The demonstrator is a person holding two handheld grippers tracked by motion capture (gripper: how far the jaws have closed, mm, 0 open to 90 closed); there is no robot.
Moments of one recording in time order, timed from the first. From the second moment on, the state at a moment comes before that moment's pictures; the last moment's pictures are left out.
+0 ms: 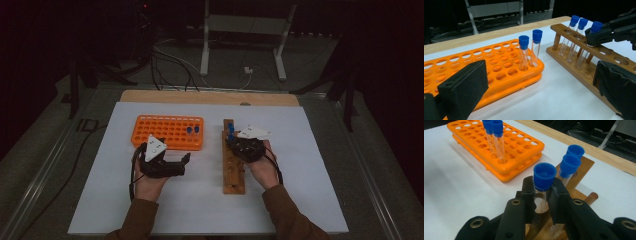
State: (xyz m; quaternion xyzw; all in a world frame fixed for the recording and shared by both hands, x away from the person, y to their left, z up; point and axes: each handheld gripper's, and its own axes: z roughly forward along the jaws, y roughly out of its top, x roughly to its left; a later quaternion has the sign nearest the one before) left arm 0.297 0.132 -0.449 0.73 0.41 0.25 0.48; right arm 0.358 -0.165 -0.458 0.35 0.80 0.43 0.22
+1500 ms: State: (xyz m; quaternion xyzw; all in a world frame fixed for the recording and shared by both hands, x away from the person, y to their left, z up) left arm 0.297 0.131 -0.450 0.73 0.41 0.24 0.48; right arm 0.344 -0.176 -0.398 0.33 0.78 0.48 0.22
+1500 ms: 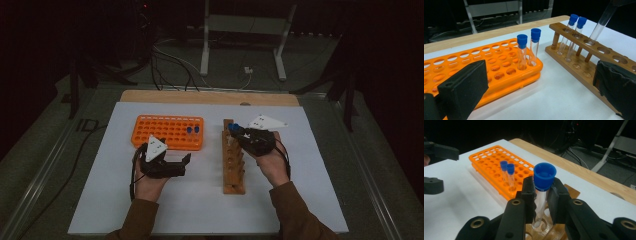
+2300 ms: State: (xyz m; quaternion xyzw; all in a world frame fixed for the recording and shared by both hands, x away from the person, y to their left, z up) left arm 0.291 0.110 -0.443 0.74 0.37 0.24 0.50; right arm 0.331 -0.143 -0.400 0.30 0.79 0.50 0.16
